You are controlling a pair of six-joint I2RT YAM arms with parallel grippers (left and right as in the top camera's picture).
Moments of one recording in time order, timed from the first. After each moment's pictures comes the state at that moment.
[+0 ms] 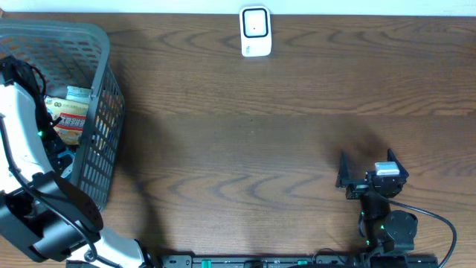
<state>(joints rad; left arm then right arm) 0.51 1.80 1.64 -1.52 -0.37 -1.78 0.02 0.01 0.01 -0.07 -0.01 -0.07</state>
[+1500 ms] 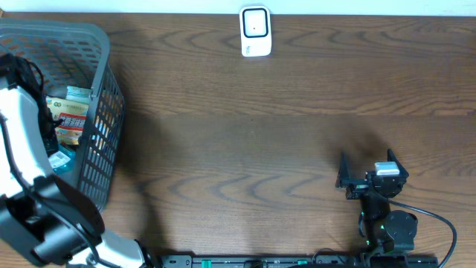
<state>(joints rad) 0.51 1.74 1.61 -1.36 -0.39 -1.39 0.02 0.01 0.01 -0.07 -0.01 -0.07</state>
